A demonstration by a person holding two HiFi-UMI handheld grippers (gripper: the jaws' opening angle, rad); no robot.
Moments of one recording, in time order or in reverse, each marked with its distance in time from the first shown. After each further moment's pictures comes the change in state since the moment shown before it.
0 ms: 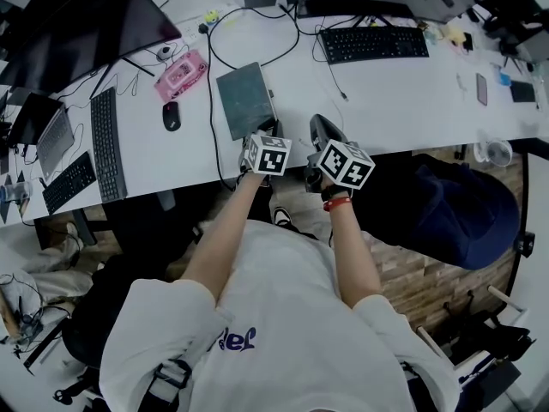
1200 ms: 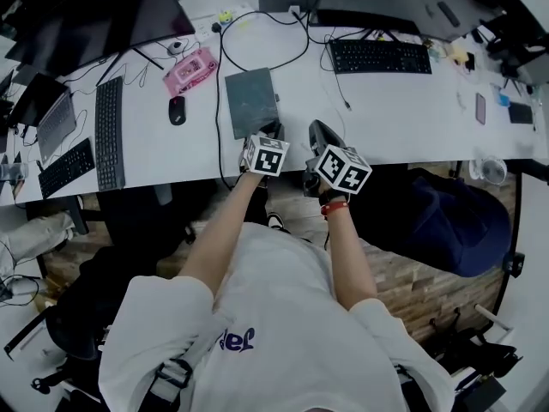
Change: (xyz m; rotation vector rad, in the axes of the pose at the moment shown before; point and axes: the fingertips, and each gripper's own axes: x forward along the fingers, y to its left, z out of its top) left arm -0.003 0.004 -0.010 -0.058 -0.032 -0.047; right arm -0.001 0.019 -0.007 -0.052 0.027 0.033
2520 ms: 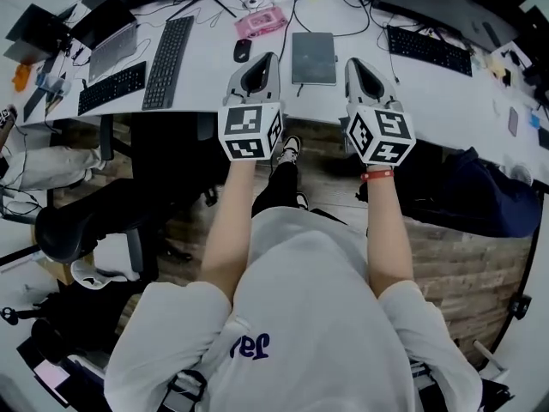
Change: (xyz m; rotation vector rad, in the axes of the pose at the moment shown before) left arm -0.370 0.028 0.066 -0.053 -0.723 0.302; right arm -0.152 0.202 0.024 -0.588 -0.278 0.242
